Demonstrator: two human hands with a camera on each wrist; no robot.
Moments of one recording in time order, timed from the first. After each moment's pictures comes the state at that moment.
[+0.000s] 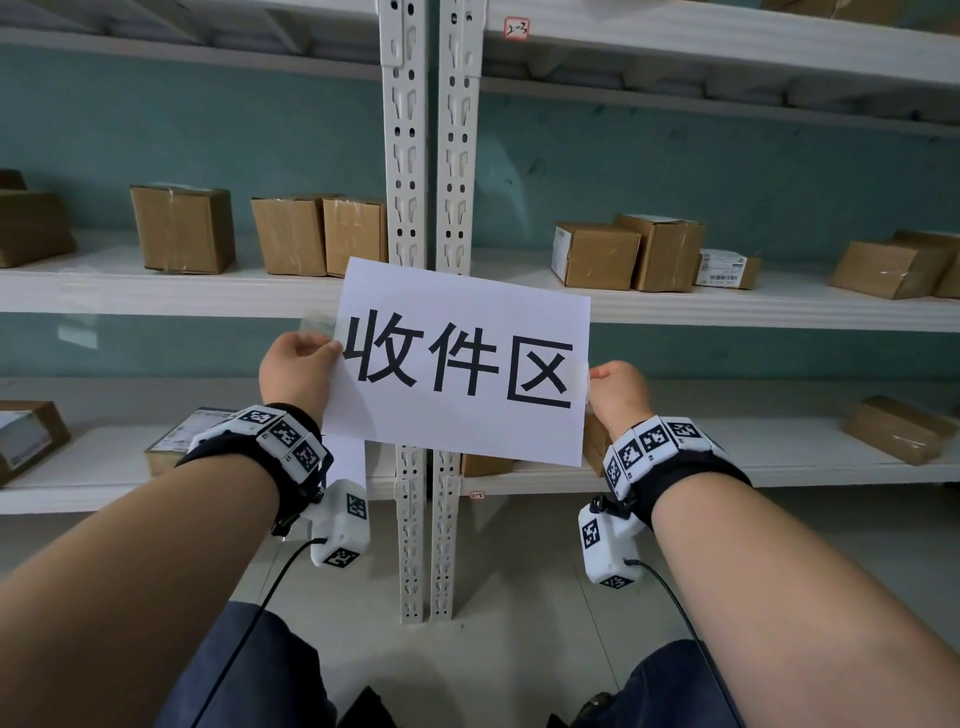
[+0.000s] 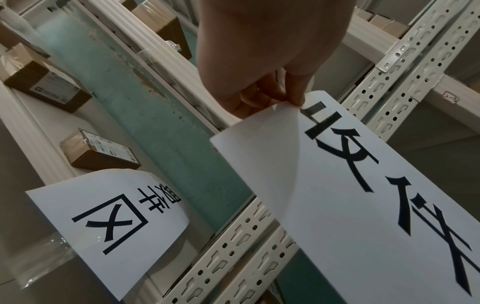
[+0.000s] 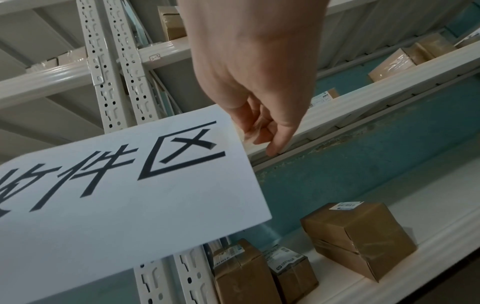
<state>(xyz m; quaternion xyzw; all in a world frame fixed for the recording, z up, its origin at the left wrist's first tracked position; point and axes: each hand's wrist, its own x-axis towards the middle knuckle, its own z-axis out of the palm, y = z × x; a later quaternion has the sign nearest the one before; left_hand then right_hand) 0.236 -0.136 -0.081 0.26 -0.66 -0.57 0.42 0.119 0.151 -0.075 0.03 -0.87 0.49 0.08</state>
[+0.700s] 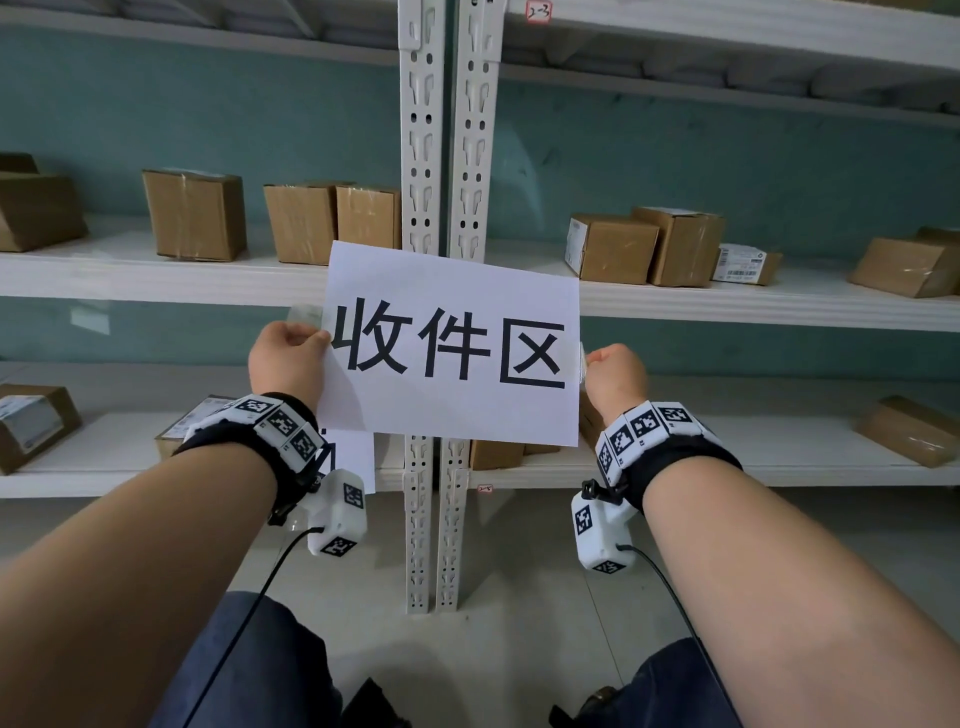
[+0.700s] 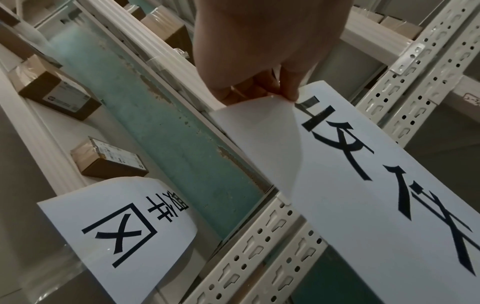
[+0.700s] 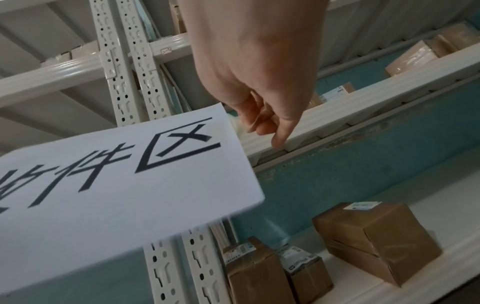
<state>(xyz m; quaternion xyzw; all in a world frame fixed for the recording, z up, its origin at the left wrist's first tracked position) 0.242 -0.155 -0.082 0.30 -0.66 -0.53 0.45 0.111 0.129 -0.071 0.04 -0.91 0.41 0.12</state>
